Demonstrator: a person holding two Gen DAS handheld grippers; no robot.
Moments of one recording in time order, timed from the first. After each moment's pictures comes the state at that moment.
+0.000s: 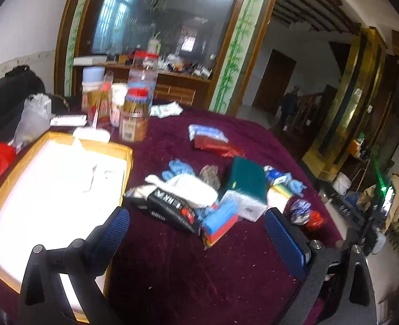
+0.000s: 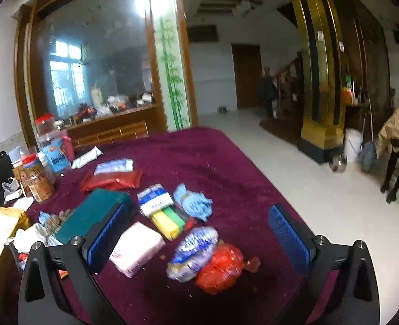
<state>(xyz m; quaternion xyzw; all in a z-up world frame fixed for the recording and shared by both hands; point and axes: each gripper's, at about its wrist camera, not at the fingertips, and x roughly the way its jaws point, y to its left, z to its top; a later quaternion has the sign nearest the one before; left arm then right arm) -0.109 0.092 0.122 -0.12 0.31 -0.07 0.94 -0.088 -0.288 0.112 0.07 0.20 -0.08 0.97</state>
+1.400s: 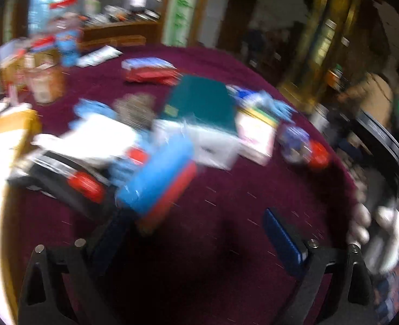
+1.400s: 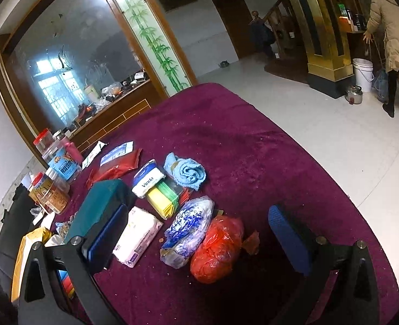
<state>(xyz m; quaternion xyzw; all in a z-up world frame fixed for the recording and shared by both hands) -0.048 -0.011 0.040 -0.03 0.43 -0.20 0.88 -0.067 -0.345 0.079 0.22 0.30 -0.03 0.93</state>
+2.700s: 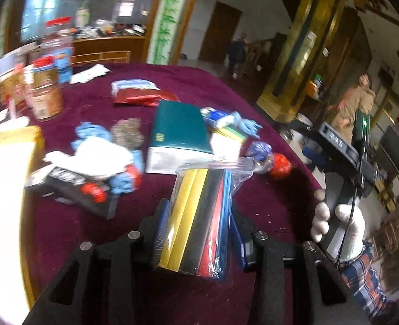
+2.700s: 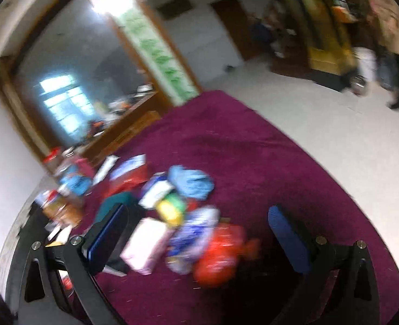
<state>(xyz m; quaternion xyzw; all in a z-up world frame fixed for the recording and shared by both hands) -0.087 0.020 0.092 -0.06 0.39 -0.22 0.89 -0.075 -0.361 0.081 0.26 0.26 -0.01 0.93</state>
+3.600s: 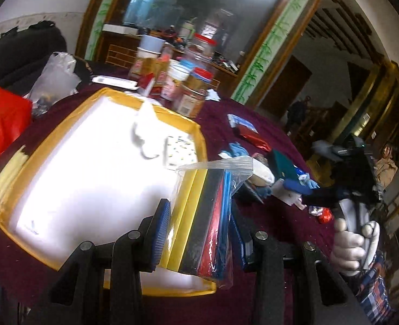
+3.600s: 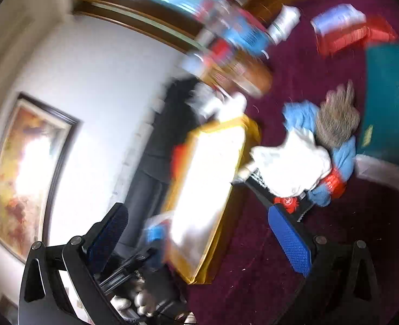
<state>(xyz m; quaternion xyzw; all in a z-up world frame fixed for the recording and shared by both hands) -0.153 0.234 0.085 -0.21 0.34 -0.06 0.92 -0.017 -0.101 0.094 0.30 0.46 0.44 0.71</state>
